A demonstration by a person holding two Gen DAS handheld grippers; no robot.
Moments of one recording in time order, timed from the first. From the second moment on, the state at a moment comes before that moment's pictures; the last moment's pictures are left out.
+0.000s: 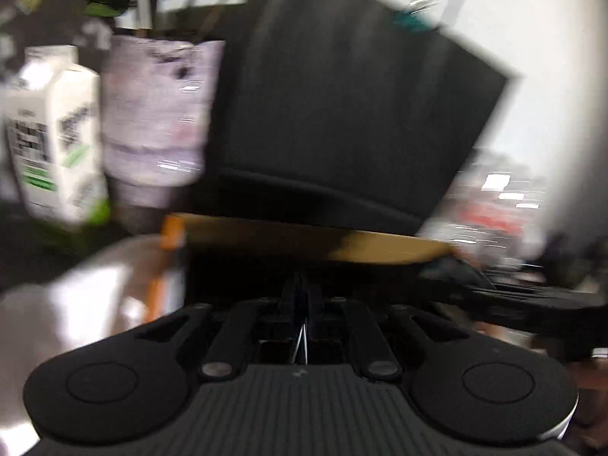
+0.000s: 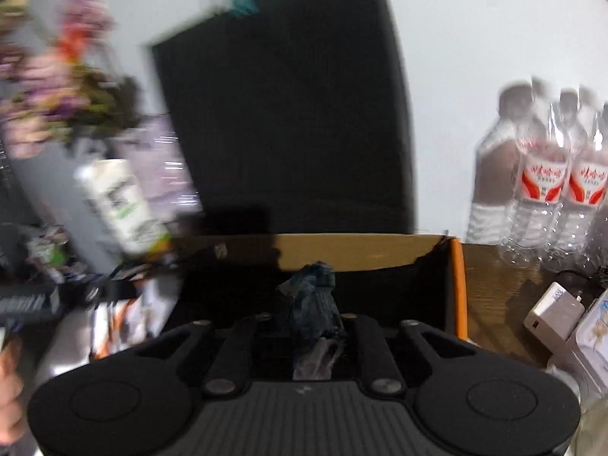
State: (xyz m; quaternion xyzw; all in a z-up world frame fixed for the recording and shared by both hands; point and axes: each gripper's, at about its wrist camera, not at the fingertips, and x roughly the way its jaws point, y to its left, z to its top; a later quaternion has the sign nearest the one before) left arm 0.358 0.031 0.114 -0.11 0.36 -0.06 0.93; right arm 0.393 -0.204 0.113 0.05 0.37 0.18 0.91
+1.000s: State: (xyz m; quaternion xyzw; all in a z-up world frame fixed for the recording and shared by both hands) left arm 0.102 0.040 0.115 -0.08 0.39 -0.04 0.92; right arm 0.149 -0.204 0.152 -0.01 0.32 0.18 0.93
